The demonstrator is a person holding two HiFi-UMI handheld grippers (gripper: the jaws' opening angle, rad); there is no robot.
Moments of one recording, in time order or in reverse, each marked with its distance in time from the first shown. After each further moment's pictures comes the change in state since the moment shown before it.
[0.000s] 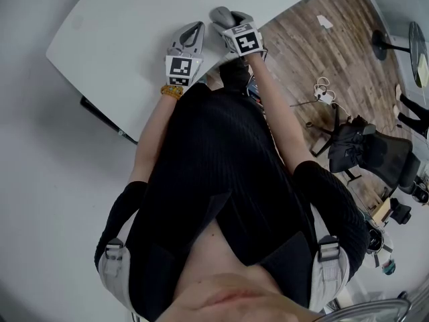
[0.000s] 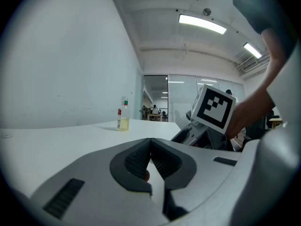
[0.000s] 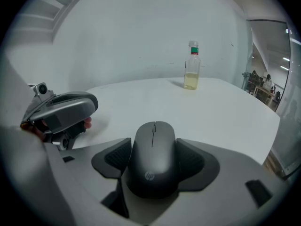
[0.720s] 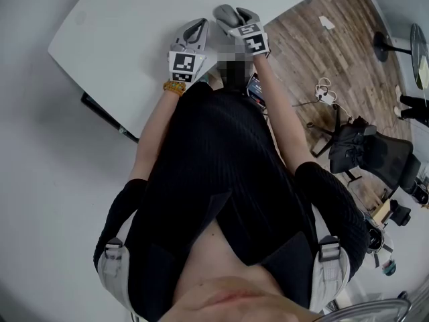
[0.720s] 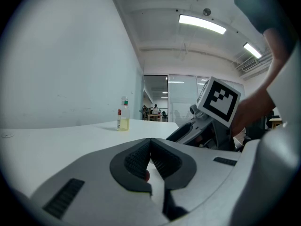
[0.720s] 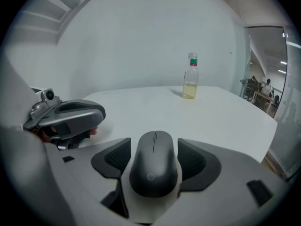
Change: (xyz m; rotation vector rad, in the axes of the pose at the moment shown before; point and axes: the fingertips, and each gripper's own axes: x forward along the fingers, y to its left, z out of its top) left arm 0.001 0.002 -0.004 0.000 -0.001 -0.002; right arm -0.014 0.002 0.015 -0.022 -0.083 -0.017
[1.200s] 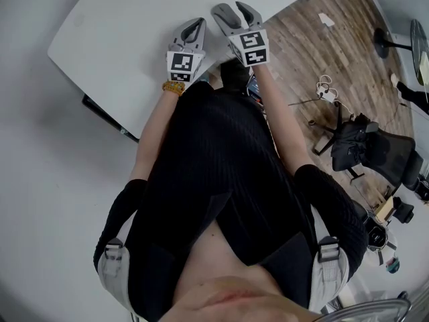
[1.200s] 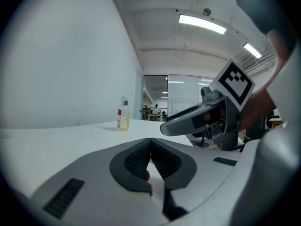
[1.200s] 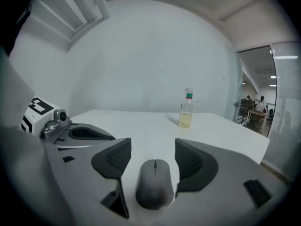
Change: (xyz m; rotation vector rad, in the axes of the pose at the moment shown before) left arm -0.001 0.002 0.000 -0.001 -0.001 0.000; right arm -0.045 0.012 0.056 -0.061 -0.288 -0.073
